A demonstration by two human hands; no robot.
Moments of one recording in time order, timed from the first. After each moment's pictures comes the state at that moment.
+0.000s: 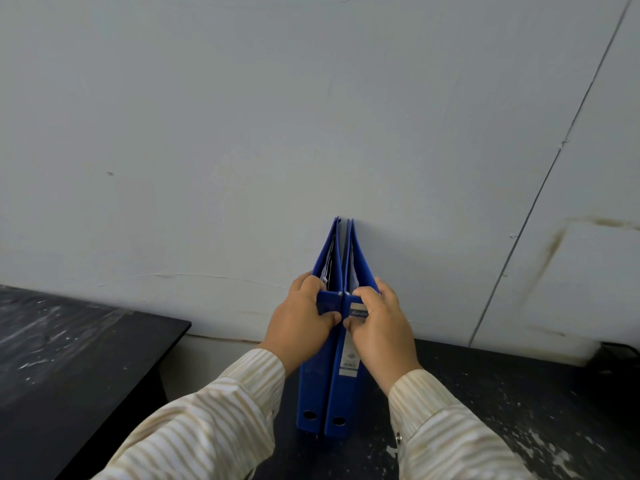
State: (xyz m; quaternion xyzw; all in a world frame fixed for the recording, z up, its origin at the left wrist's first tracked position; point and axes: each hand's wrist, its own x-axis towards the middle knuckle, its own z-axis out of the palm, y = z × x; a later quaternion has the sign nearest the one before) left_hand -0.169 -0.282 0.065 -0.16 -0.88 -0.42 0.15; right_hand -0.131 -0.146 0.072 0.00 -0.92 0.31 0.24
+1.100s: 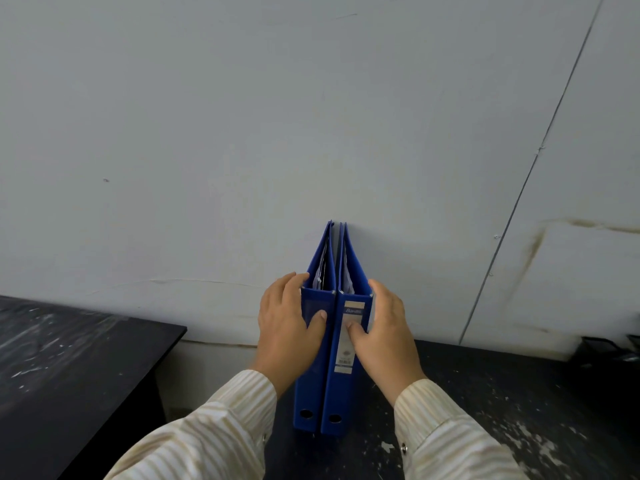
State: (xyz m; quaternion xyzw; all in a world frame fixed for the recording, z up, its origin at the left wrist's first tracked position) left_hand -0.137 -0.290 0.061 -0.13 -0.85 -0.43 0.26; right_hand -0.105 -0.140 0.071 0.00 -0.89 0.36 0.27
